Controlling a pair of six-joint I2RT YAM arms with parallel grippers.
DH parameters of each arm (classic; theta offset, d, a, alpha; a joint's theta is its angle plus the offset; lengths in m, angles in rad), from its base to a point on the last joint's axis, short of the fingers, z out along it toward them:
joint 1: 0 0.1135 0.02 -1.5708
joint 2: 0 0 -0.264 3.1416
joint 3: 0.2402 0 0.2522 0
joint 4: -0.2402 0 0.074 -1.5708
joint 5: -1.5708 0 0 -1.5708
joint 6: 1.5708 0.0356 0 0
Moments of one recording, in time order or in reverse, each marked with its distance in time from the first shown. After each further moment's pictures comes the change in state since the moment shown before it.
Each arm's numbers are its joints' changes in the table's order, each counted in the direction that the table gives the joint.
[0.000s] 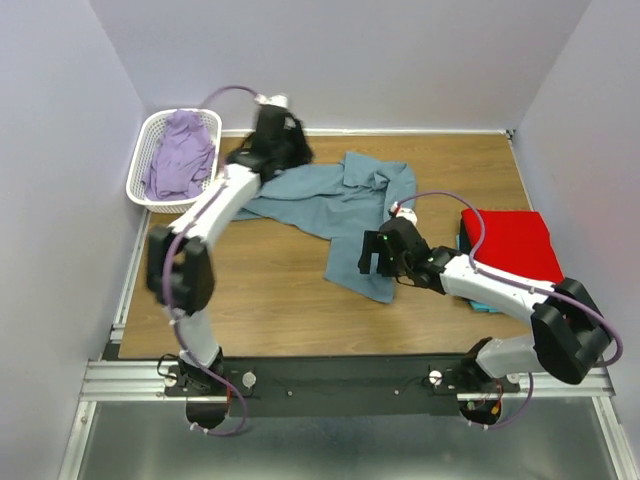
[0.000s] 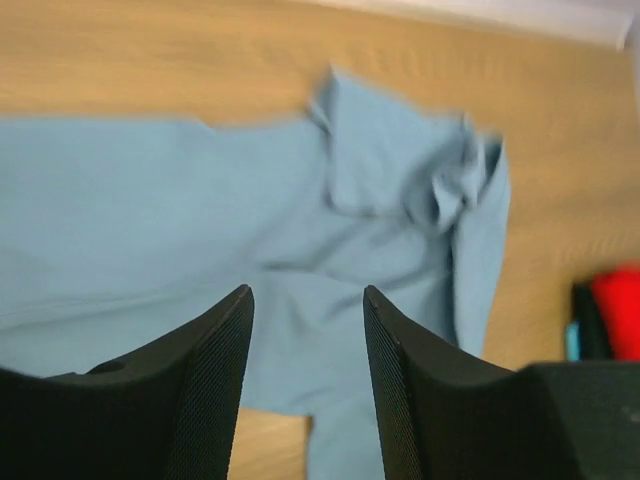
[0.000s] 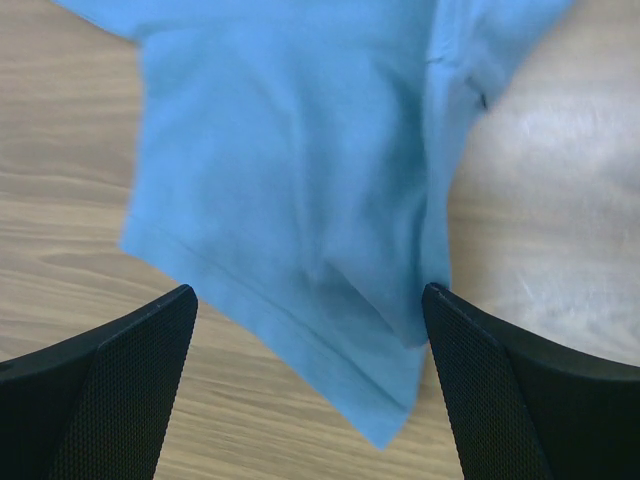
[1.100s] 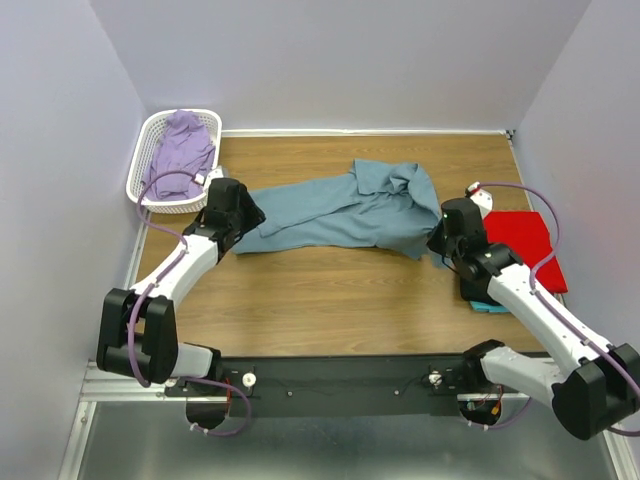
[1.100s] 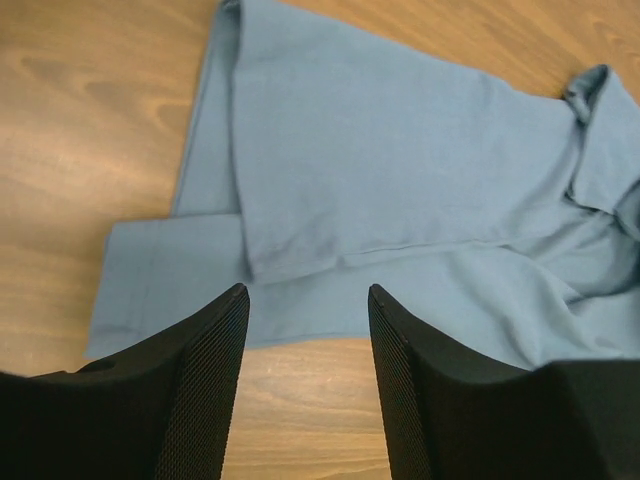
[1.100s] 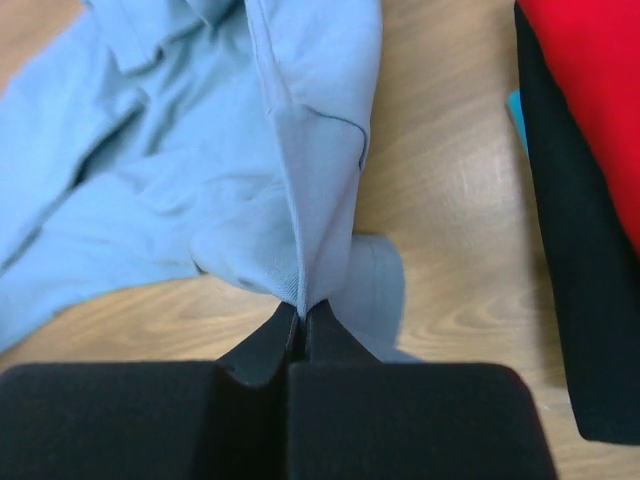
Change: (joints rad) left arm 0.210 -0.547 -0.846 0.232 0.114 -0.195; right arm -0.308 -0.303 0.019 -0.191 -0.147 0.069
